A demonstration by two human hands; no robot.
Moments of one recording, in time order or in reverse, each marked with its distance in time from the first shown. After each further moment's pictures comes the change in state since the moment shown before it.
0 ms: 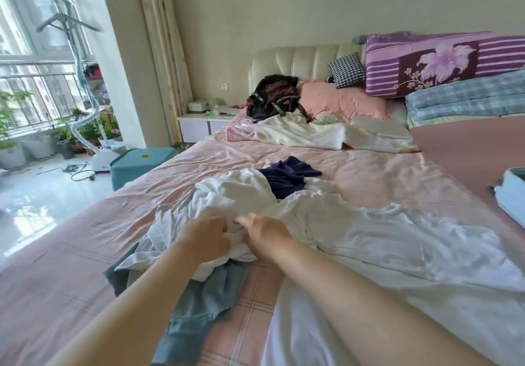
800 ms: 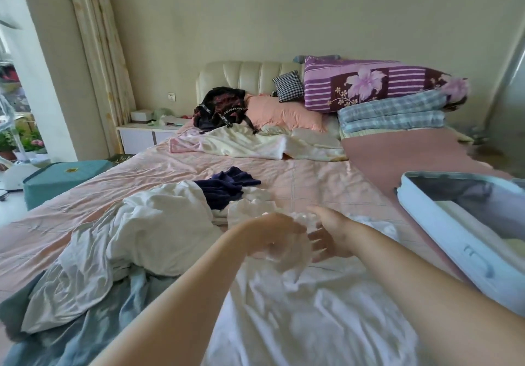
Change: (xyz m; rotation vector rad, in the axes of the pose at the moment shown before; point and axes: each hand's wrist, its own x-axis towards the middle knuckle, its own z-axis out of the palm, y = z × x) left_hand 0.011 0.251 -0.049 -1.013 -0.582 0.214; right_hand -0.168 0.194 -0.101 1.270 0.010 0.810
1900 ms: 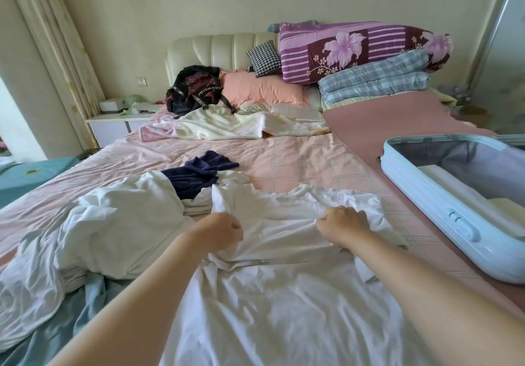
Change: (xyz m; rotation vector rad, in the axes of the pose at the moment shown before) left_hand 0.051 -0.068 -0.021 0.706 0.230 -0.036; right_hand 0.051 0.071 -0.070 -1.148 0.608 -0.187
